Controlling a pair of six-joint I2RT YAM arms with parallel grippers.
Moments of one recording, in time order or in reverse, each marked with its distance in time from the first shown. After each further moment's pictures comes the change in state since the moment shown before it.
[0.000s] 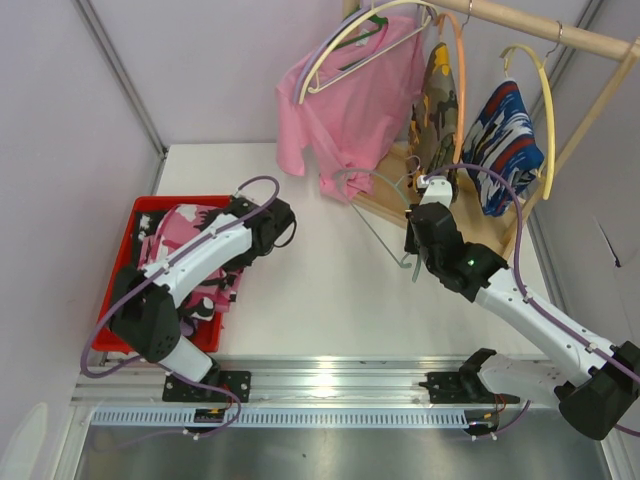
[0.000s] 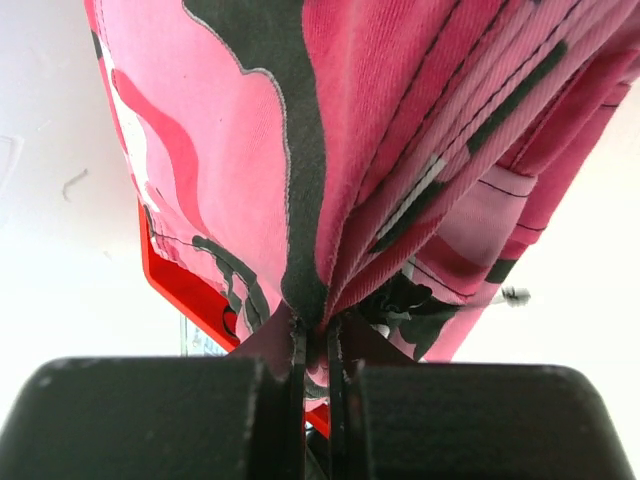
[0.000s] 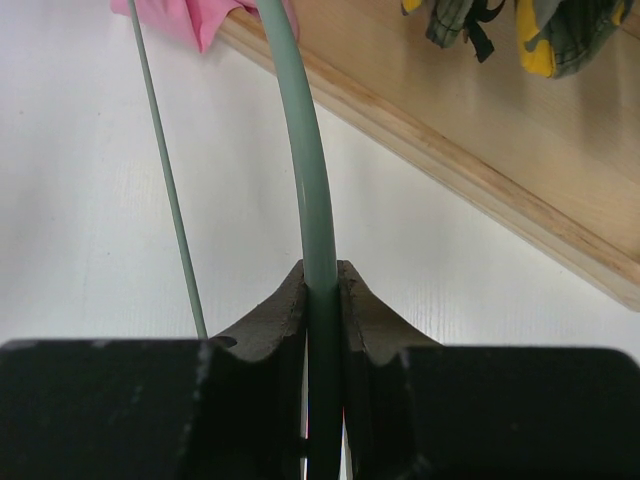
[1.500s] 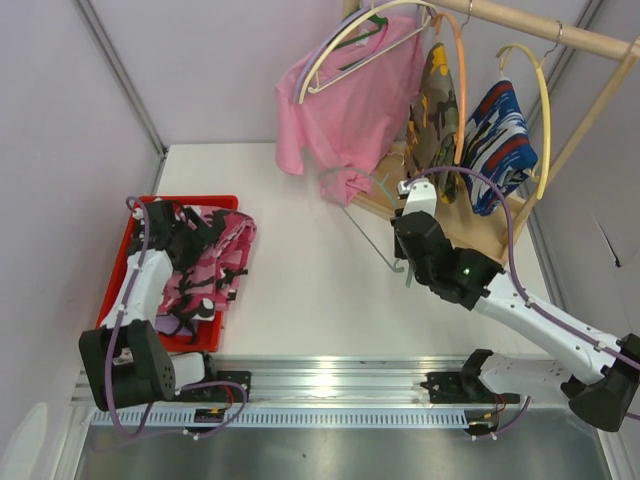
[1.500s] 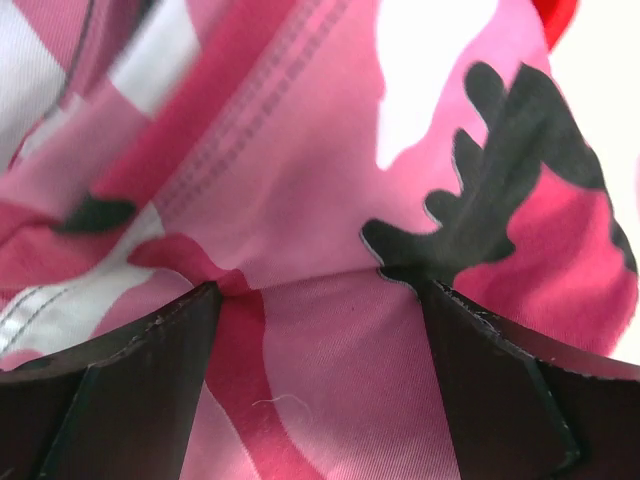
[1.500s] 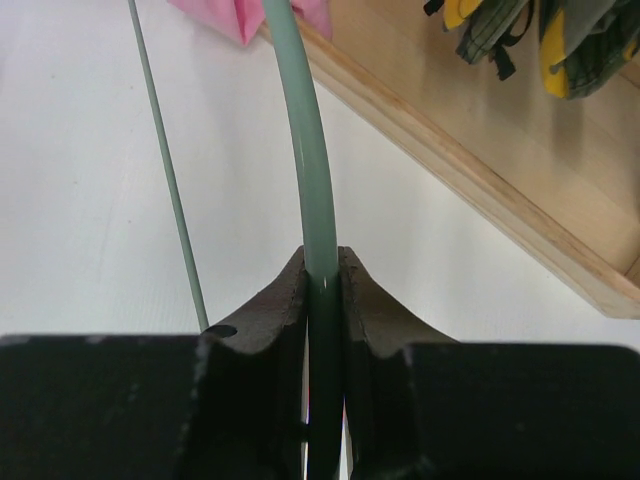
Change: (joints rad) left arm 0.772 -0.335 -0.403 0.801 0.902 0.048; right arm 0.163 -0.003 0.050 -0.035 0.123 -0.043
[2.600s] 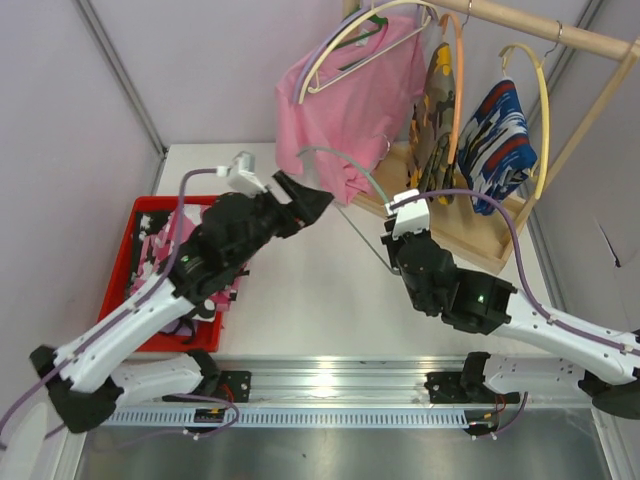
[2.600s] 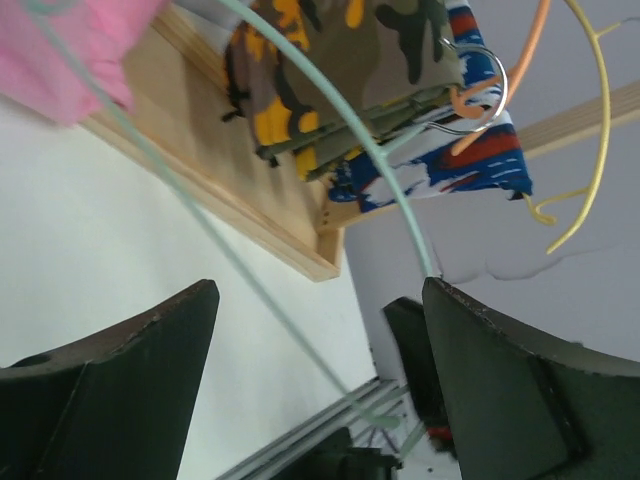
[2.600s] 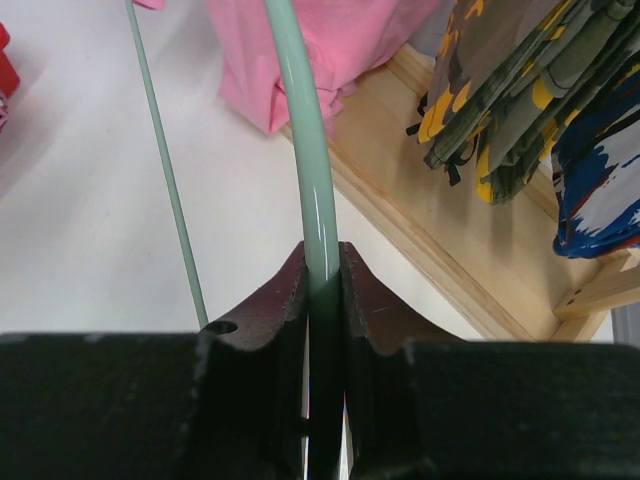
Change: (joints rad) left arm -0.972 -0.216 0.291 0.234 -0.276 -0.338; right arm 0.314 -0.084 0.043 0.132 0.312 -0.272
